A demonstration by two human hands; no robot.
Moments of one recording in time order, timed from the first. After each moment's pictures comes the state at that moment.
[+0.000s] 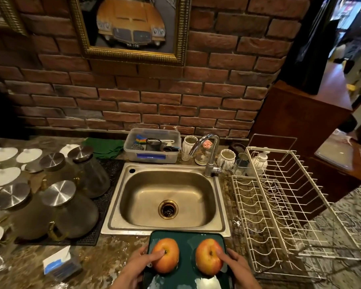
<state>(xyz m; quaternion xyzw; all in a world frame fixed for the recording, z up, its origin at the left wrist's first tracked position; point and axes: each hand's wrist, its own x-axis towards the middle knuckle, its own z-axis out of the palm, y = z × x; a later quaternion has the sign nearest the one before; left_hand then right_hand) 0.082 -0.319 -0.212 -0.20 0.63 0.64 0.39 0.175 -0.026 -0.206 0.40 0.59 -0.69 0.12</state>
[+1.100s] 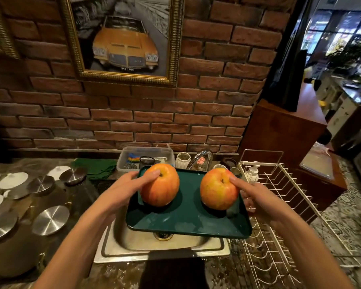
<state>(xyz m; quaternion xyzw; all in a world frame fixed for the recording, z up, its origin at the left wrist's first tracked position) -0.024 -0.329 0.056 0.06 0.76 0.61 0.24 0.092 -0.017 0.059 0.25 0.72 -0.64 0.05</state>
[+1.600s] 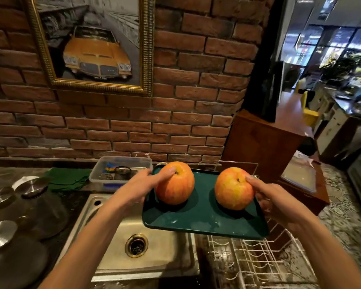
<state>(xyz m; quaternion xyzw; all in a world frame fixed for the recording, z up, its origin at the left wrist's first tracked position) -0.014 -0.170 0.080 0.09 0.78 0.57 0.23 0.114 0.140 0.084 0.24 0.74 -0.62 0.02</state>
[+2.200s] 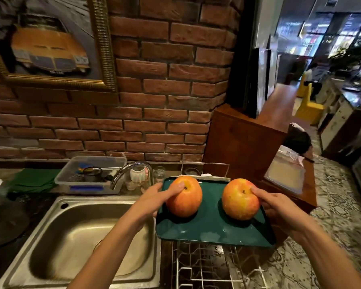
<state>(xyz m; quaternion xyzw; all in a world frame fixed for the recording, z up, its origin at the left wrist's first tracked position) 0.001 0.016 0.024 0.08 0.76 0.59 0.28 0.126 0.313 0.054 0.28 0.75 -0.60 0.02</state>
